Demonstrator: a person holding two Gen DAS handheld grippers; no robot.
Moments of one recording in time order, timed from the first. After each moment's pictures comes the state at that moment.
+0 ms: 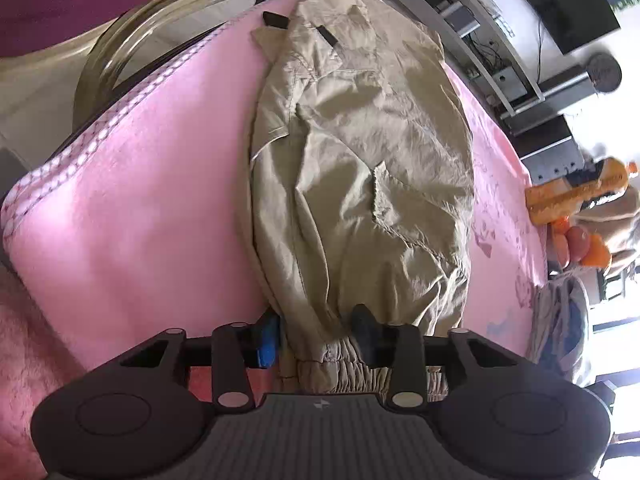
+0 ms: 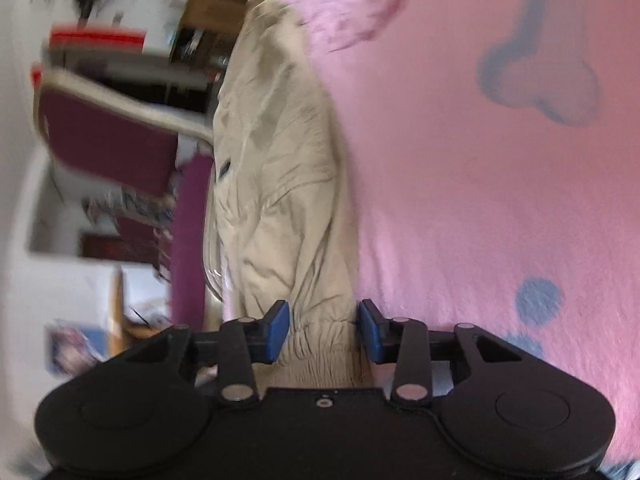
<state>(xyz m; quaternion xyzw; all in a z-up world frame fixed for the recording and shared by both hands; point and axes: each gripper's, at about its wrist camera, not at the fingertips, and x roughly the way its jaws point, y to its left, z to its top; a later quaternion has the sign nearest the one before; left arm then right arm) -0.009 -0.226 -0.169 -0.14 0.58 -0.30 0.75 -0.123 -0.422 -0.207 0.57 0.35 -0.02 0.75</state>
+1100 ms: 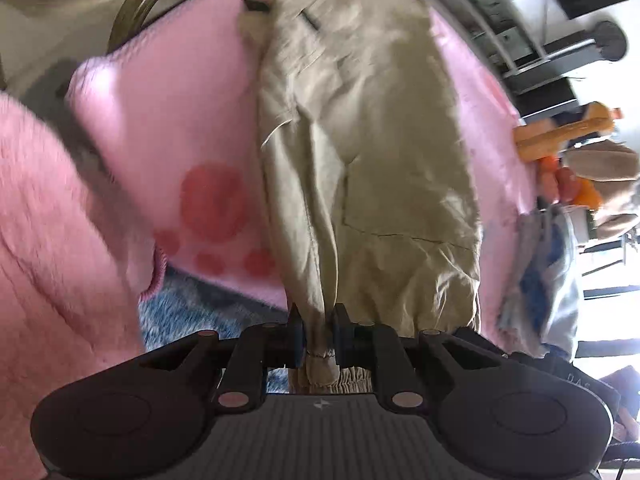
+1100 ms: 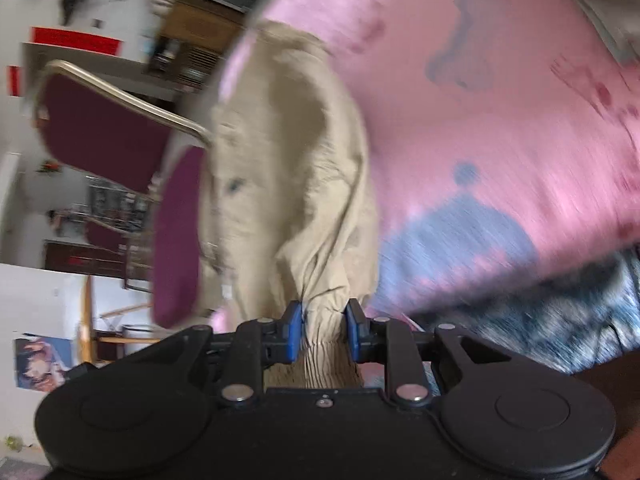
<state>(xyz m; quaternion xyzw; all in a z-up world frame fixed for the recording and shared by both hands) -0.078 -0.197 -0.138 -0.12 0.64 -0.28 0.70 -0.197 -0.383 -0.141 0.56 0.38 -0.10 0.73</state>
